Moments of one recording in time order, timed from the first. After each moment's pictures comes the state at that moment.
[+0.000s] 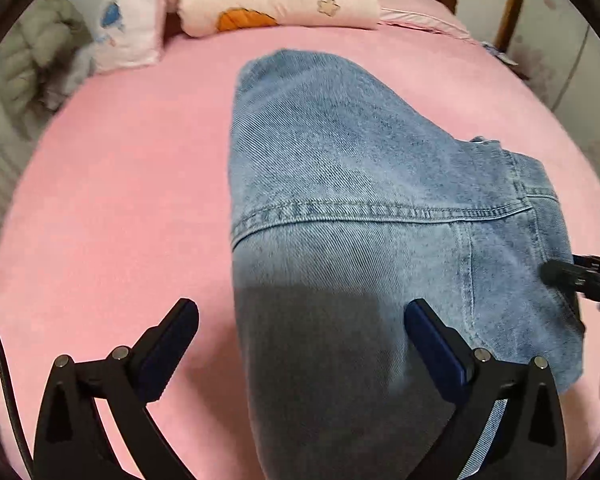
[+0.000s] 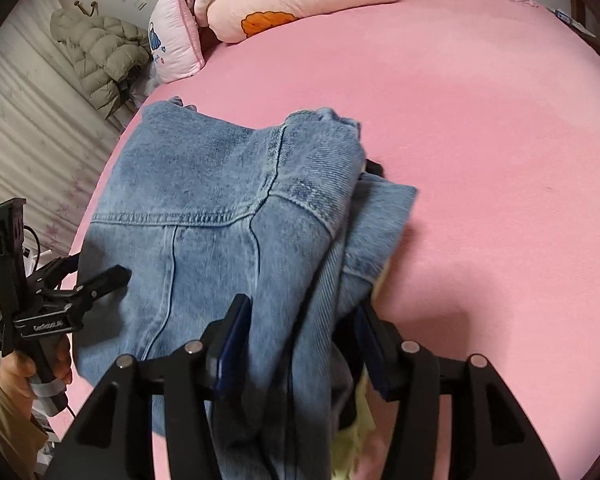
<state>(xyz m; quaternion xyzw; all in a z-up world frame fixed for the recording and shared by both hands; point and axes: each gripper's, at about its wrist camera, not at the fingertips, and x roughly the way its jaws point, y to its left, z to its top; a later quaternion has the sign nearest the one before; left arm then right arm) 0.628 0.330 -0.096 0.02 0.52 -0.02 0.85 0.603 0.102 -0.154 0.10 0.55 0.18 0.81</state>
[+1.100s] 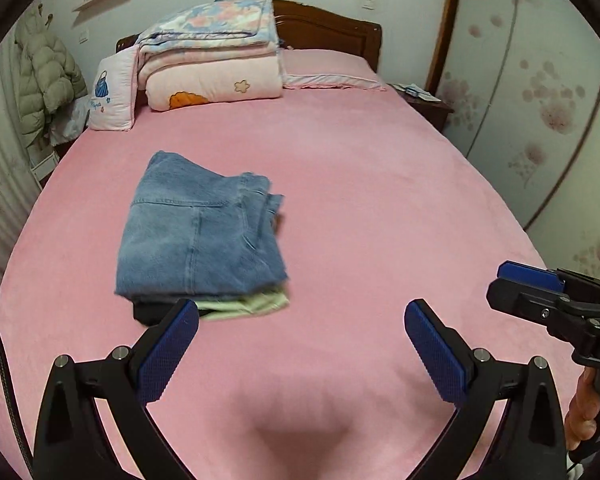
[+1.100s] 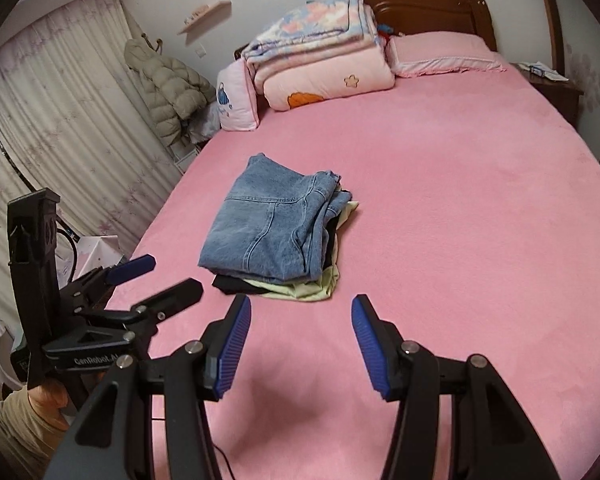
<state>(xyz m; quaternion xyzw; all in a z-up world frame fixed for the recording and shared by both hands) 0.323 0.112 0.114 -0.01 0.43 -0.08 0.90 0.335 -0.056 0.065 0.11 0.44 0.22 0.86</state>
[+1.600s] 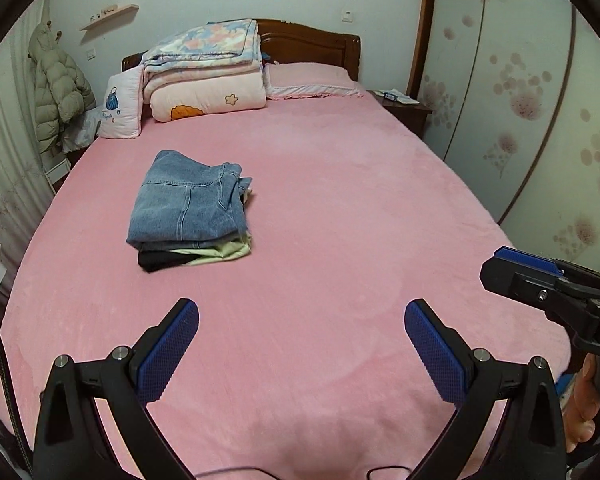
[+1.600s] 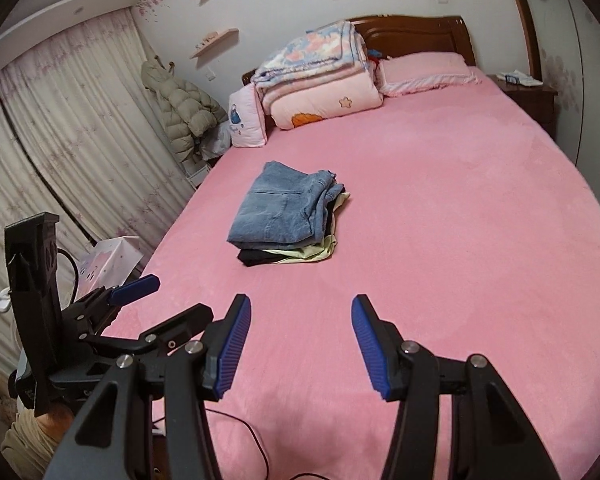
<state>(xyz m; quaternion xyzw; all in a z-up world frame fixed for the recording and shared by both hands) 0.131 0.046 0.179 0.00 0.41 -0.08 0.91 0.162 -0.116 0.123 0.12 0.40 0.22 0.88</state>
